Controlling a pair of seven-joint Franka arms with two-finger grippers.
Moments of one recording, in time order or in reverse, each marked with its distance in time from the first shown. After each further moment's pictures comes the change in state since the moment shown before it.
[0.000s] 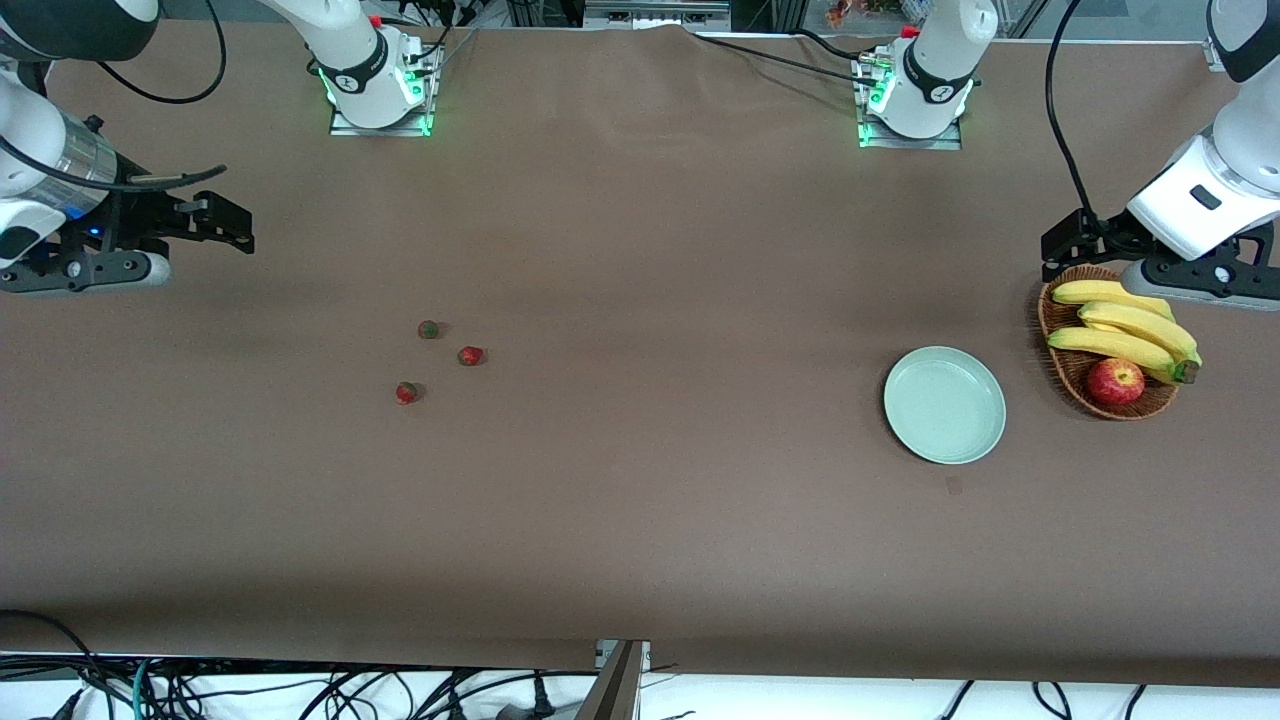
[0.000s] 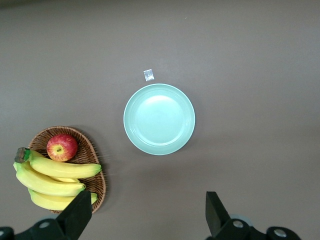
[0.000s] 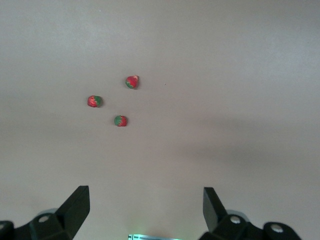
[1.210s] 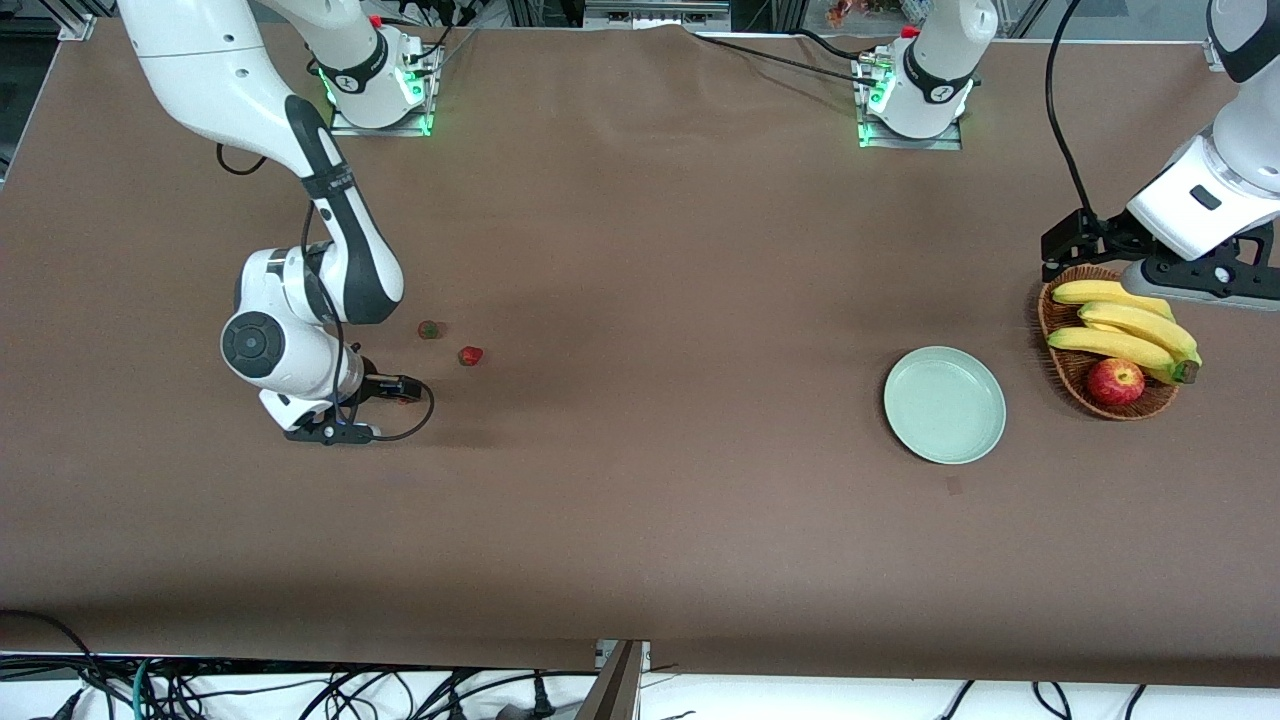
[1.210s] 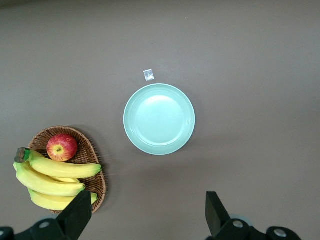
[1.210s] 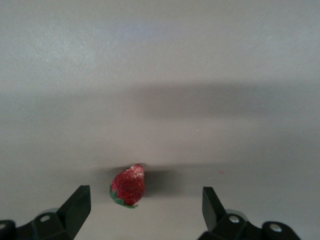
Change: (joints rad) left arm 0.000 0.000 0.000 0.000 0.000 0.000 0.000; right arm 0.050 0.512 0.026 -0.242 0.134 0.767 0.154
